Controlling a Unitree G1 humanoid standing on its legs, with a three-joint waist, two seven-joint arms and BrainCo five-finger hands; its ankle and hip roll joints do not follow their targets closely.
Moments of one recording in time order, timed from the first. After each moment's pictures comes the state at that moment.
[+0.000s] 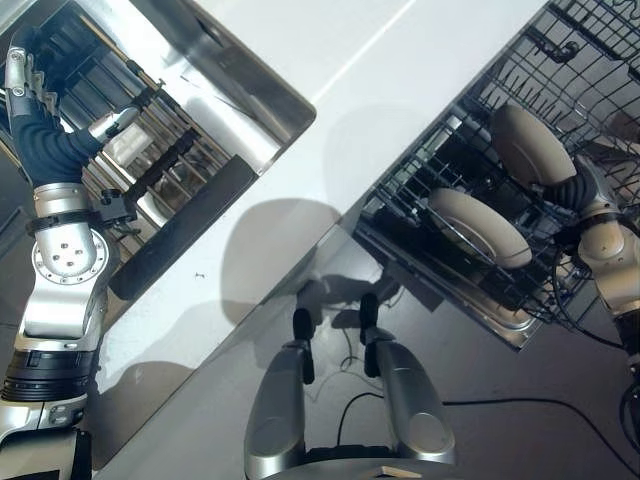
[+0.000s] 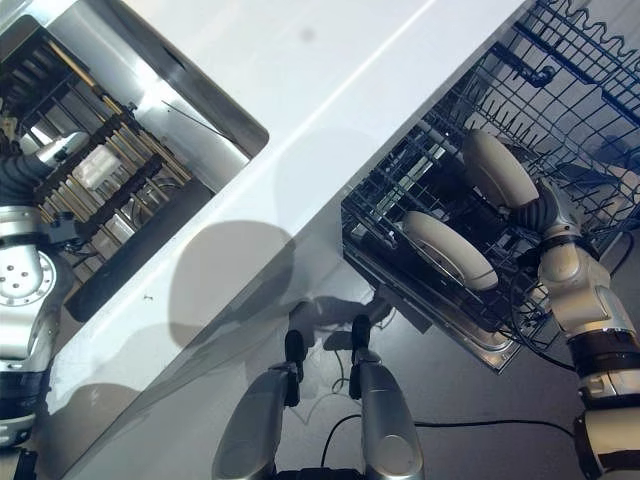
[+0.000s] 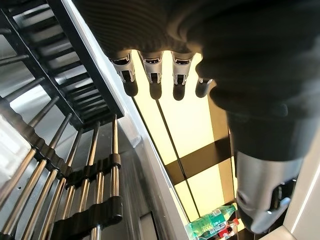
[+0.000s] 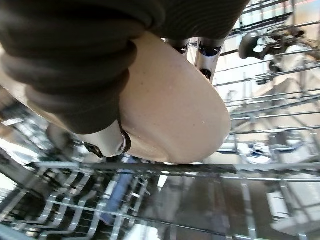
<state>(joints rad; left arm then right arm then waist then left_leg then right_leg) -0.33 0.81 0.10 -0.09 -0.35 -0.18 0.45 -0.54 -0.93 0.18 0.56 -0.16 0.07 -0.09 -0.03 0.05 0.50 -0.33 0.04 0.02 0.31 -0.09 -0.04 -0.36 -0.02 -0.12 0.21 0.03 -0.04</state>
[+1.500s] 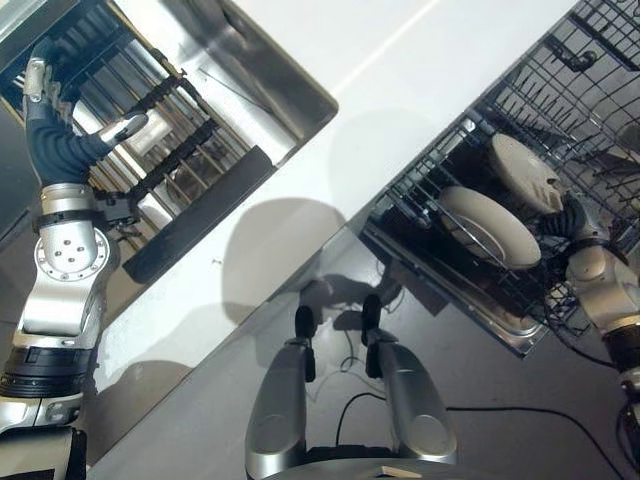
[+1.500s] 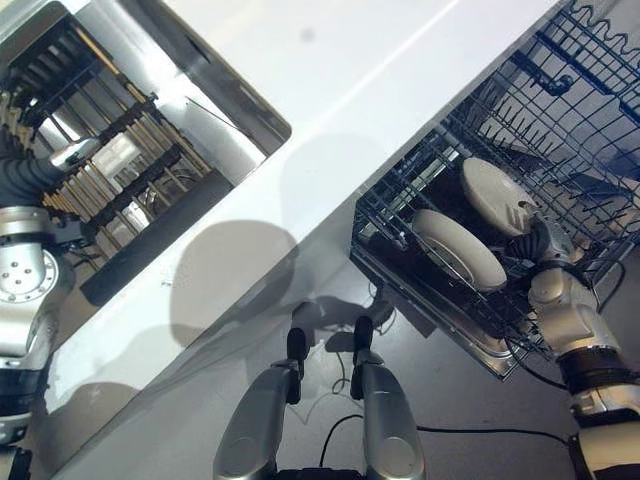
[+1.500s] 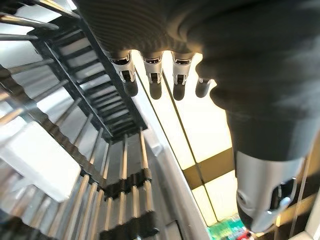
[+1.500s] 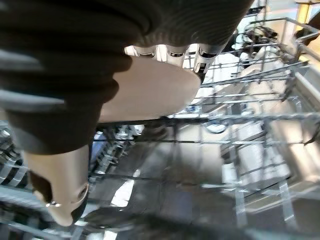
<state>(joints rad) -0.29 0.82 0.11 -0.06 -0.39 -0.14 0.42 -0.38 -0.84 0.11 0.36 -0.25 0.23 -0.17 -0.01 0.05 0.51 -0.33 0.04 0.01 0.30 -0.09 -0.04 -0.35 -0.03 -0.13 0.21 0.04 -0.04</state>
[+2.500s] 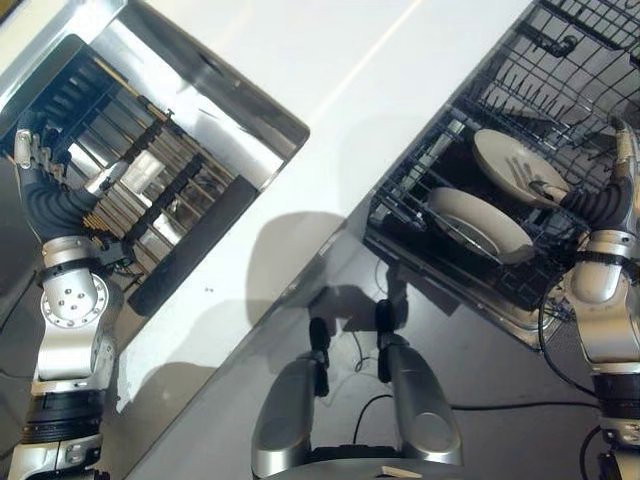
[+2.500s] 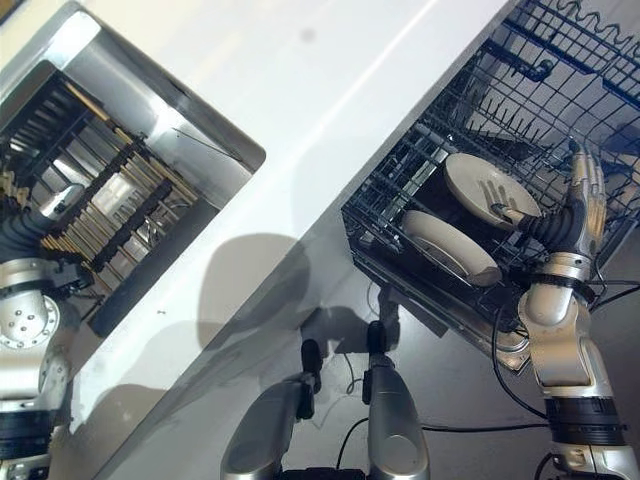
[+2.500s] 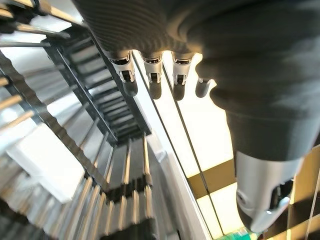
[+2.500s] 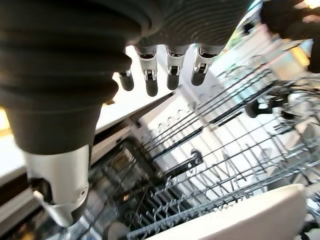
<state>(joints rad) -0.10 0.61 0.24 -0.10 -0.39 -0.19 0.39 -0.17 -0.64 -0.20 -0.05 -0.24 0.06 -0.52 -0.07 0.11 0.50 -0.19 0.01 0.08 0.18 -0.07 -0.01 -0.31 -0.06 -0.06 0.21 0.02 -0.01</state>
